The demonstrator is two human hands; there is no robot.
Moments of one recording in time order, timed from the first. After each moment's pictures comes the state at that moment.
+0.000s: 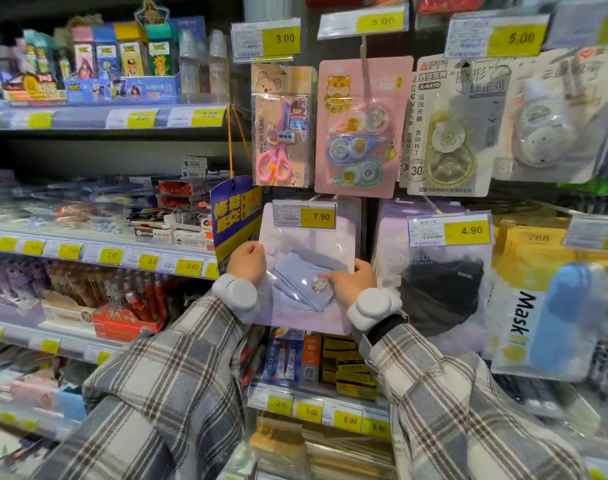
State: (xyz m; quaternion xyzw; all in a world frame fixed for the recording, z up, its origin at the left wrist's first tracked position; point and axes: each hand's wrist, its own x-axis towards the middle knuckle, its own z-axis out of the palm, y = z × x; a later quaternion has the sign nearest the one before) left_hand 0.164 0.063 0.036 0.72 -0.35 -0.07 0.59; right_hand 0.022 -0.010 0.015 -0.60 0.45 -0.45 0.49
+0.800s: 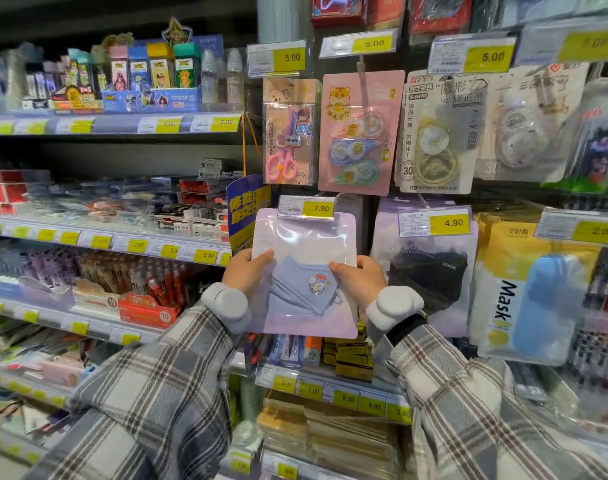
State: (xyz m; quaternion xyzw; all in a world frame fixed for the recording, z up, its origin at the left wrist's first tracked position) left_hand 0.128 0.126 0.034 0.68 -0.37 -0.14 0.62; right_hand -0.030 0.036 0.028 -0.64 0.34 -0.43 0.54
